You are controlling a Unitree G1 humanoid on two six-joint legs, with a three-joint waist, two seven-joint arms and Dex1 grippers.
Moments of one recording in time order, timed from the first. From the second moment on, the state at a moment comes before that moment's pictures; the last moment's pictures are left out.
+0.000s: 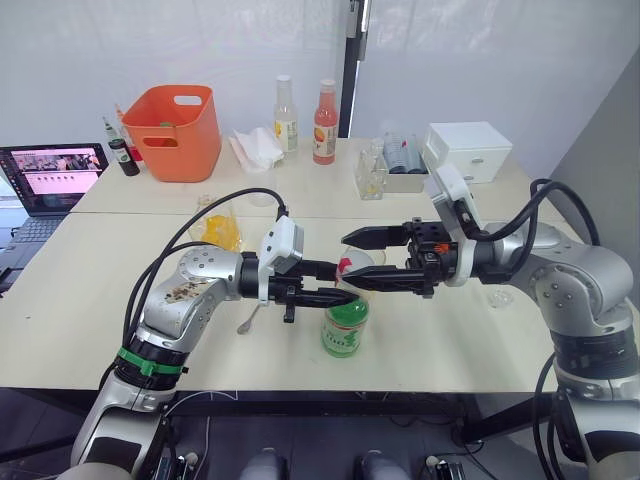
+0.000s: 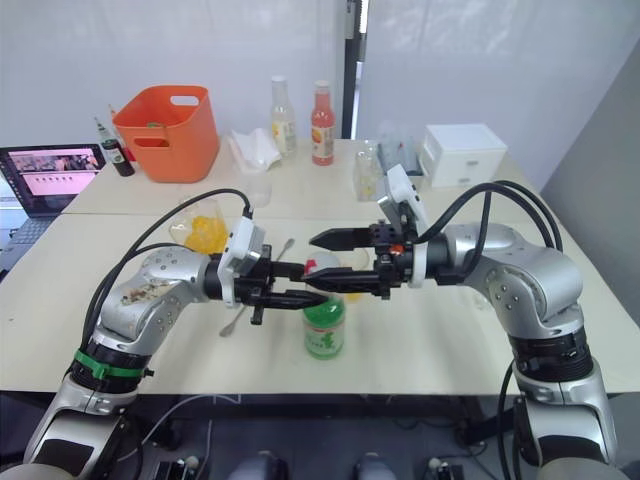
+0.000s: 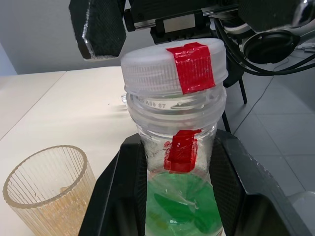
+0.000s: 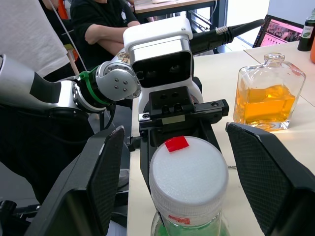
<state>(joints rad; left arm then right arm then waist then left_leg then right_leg) -0.65 0.52 -0.18 -0.11 -0.51 0.44 -1.21 -0.76 -0.68 0.02 -0.28 0.85 0.88 1.05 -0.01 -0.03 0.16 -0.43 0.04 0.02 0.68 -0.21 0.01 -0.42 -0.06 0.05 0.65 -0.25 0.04</state>
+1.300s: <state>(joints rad) -0.66 0.52 -0.18 -0.10 -0.51 0.44 -1.21 -0.77 -0.66 0.01 -0.28 0.84 0.88 1.02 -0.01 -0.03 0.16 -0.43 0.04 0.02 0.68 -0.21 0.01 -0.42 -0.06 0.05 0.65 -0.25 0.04</state>
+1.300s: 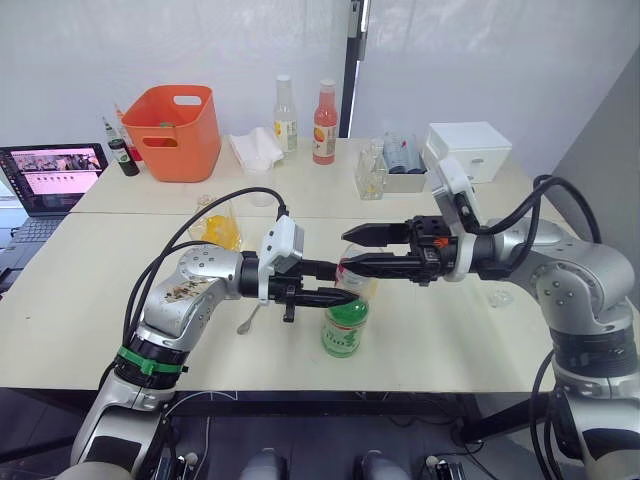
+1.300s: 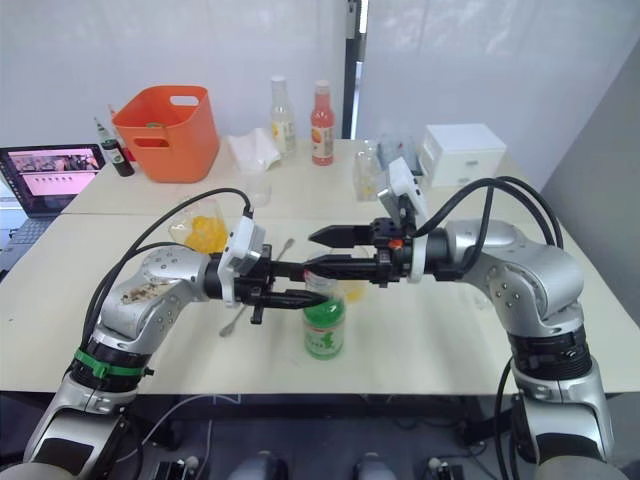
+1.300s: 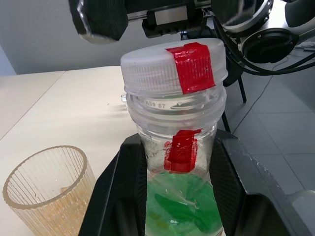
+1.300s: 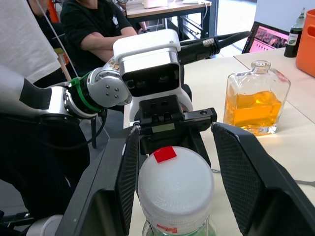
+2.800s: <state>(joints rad) -0.66 0.53 -0.18 -0.10 -0.51 0.44 -1.22 -0.74 -0.65 0.02 -0.29 0.81 0.88 1.01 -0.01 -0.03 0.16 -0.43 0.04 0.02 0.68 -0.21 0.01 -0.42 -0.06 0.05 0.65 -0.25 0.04</state>
